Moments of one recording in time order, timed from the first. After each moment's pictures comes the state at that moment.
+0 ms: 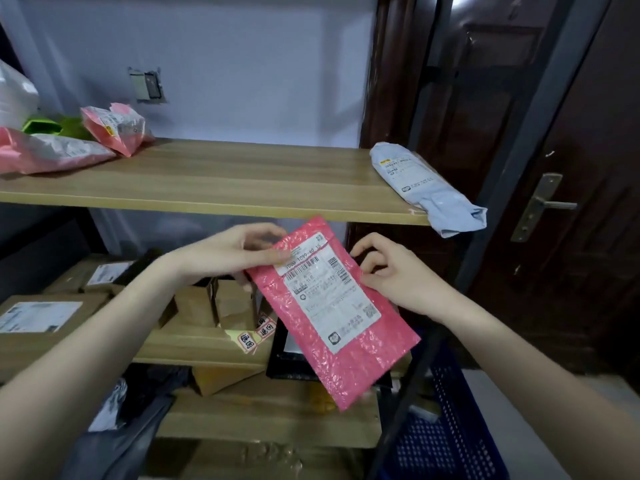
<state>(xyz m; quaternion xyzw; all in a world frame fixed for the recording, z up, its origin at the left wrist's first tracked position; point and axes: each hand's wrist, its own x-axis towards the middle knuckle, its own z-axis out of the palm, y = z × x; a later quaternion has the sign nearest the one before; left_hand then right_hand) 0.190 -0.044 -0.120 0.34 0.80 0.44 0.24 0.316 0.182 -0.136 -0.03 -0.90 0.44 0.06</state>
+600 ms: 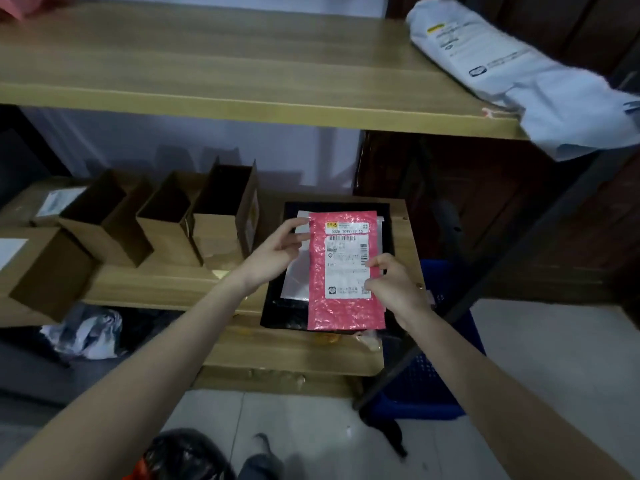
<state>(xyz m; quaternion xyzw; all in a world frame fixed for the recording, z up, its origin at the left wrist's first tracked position) 0.136 0.032 -0.312 0.22 0.77 0.54 0.26 0.248 0.213 -0.329 -0.30 -0.76 0.58 0.00</state>
